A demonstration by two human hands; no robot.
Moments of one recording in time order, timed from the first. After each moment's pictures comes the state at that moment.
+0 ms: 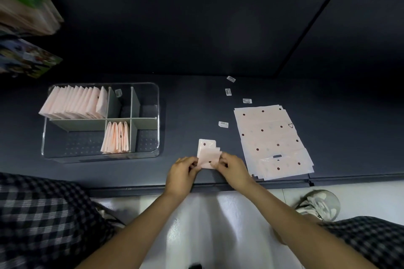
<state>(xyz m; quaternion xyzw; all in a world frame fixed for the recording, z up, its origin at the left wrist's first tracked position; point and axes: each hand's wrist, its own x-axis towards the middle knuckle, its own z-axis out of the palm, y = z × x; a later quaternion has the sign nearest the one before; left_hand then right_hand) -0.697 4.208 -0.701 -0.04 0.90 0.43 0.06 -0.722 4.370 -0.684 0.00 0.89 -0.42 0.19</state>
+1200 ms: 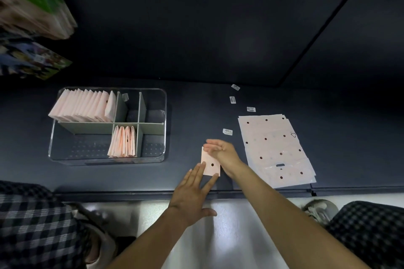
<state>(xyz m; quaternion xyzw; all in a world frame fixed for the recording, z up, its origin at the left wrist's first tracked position) -0.670 4.208 -0.711 0.23 0.95 0.06 0.18 -0.772 4.329 -0.680 0.15 0.74 -0.62 0.22</state>
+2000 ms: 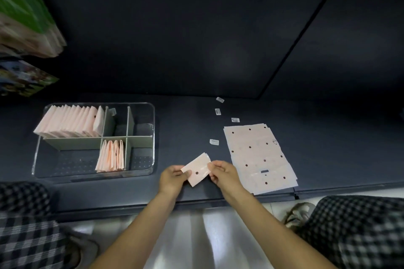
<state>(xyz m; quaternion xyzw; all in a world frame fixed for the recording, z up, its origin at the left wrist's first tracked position) -0.718 4.207 -0.674 -0.29 0.66 0.68 0.13 -0.730 4.354 -0.676 0.22 0.67 -0.69 0.14</state>
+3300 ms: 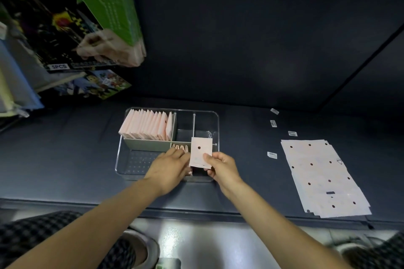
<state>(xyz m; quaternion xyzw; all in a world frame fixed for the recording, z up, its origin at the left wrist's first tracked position) -0.734 4.007 -0.652 0.16 0.98 0.11 0.04 -0.752 4.172 -0.635 0.19 0.65 -0.71 0.21</state>
